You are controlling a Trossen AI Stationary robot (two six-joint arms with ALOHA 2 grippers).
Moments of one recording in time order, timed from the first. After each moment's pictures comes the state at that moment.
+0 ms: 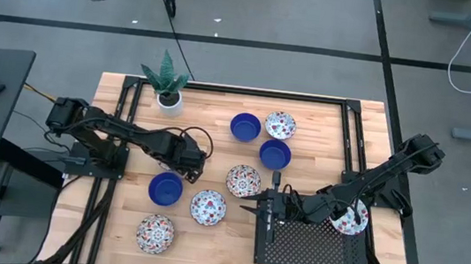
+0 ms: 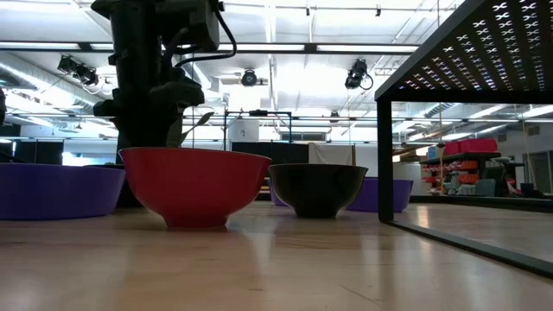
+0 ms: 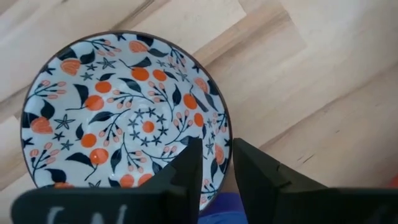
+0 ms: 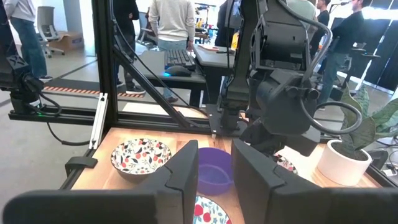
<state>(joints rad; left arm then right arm) -0.09 1.54 0.98 -0.86 -0.22 -1.04 0.55 1.47 0.85 0.54 0.58 -0.06</state>
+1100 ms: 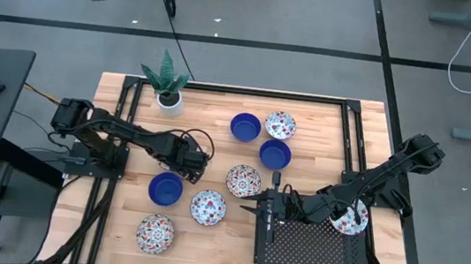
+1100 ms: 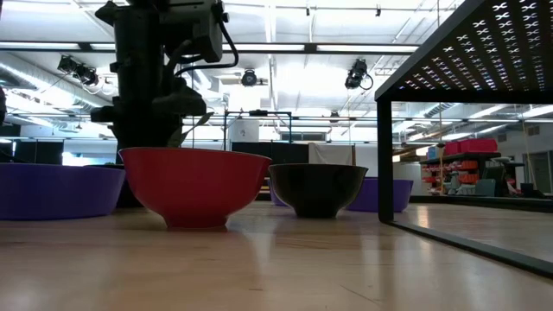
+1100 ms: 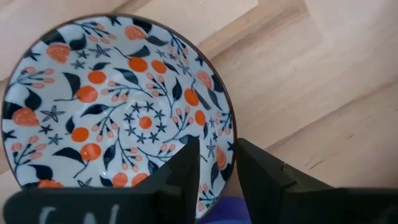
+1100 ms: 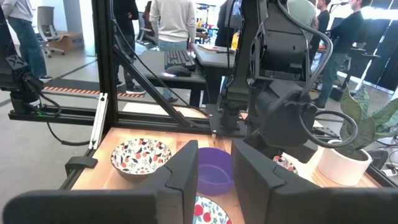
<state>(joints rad) -0.09 1.59 0.97 -0.85 -0.21 -1.08 0.55 1.47 0.85 0.54 0.58 -0.06</state>
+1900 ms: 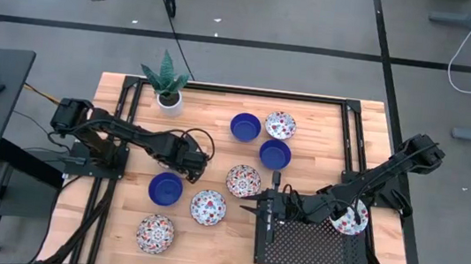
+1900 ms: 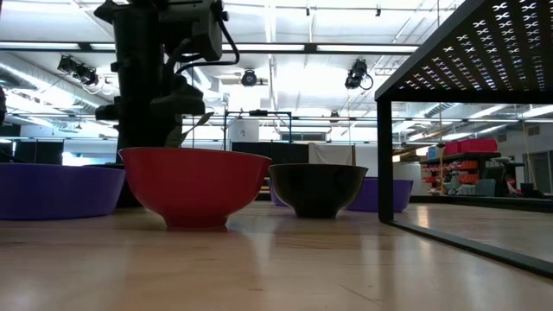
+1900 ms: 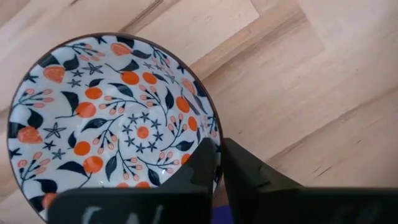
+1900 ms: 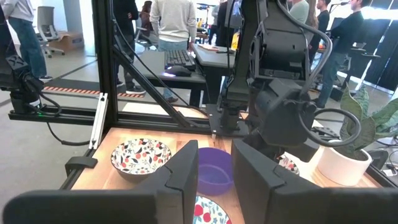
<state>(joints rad) -0.09 1.59 0.98 -0.85 -0.25 -1.03 0.55 1.47 0.85 0.54 0.58 -0.06</state>
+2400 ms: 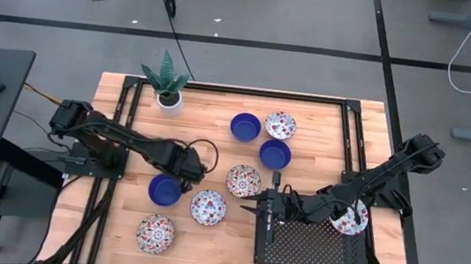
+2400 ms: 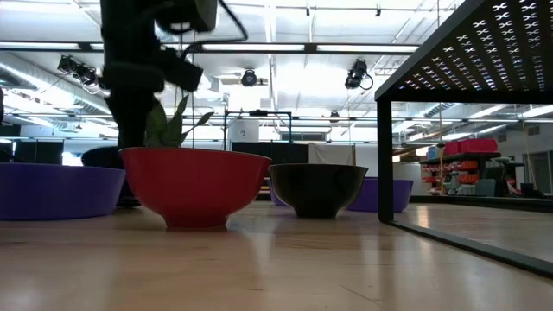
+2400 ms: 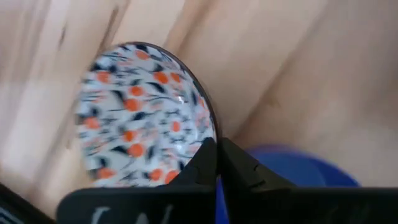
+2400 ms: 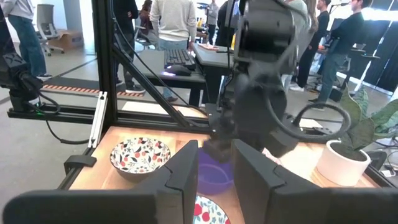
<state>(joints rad) -0.20 1.59 1.08 -1.03 -0.25 -0.68 0.55 1.47 0.85 0.53 0.58 -0.07</state>
